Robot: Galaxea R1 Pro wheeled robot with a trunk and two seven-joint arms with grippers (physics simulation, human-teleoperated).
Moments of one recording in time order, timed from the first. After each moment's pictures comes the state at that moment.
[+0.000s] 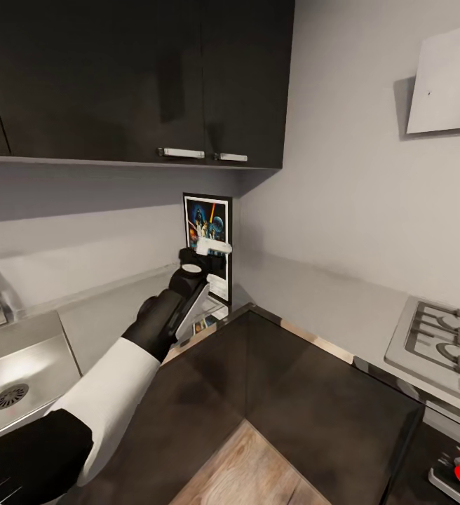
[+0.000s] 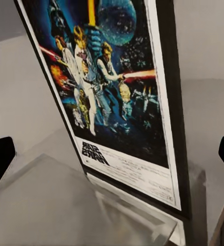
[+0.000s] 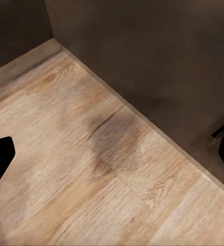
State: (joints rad) left arm -1.04 -0.17 -0.42 -1.00 0.07 0.58 0.33; right arm -0.14 -0.04 0.01 -0.28 0.01 -0.48 0.00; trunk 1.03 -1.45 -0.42
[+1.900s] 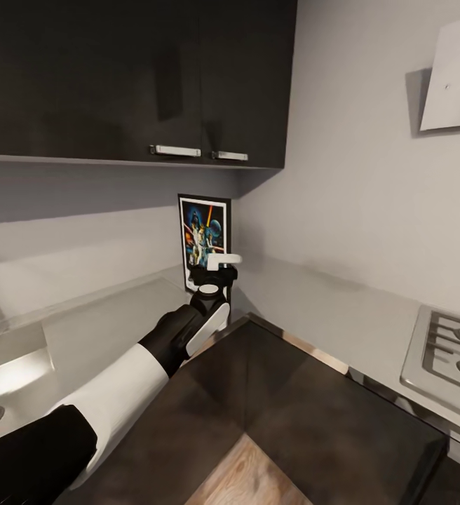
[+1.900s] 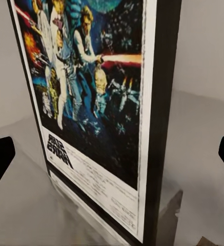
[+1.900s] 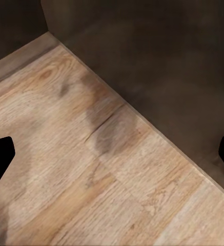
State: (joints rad) left arm -1.04 -0.17 -0.68 -0.89 0.52 0.32 0.67; right arm -0.14 -0.04 0.01 -0.22 0.01 -0.48 0.00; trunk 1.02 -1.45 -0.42
